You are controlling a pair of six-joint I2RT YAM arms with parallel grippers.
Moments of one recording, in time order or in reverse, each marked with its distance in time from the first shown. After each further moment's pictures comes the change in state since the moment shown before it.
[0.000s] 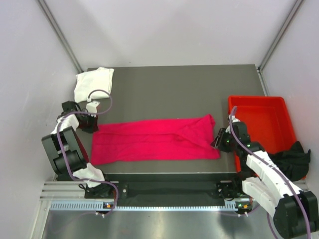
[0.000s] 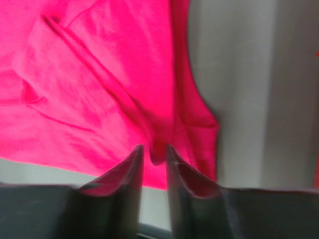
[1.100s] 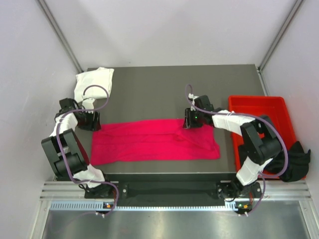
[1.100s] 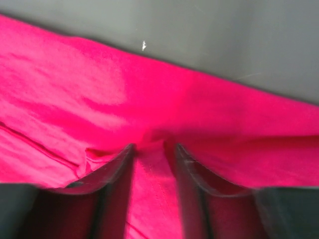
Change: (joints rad) left arm 0.000 -0.029 0.049 -0.041 -0.026 -0.132; right arm 0.251 0.845 0.528 0.252 -0.056 -0.173
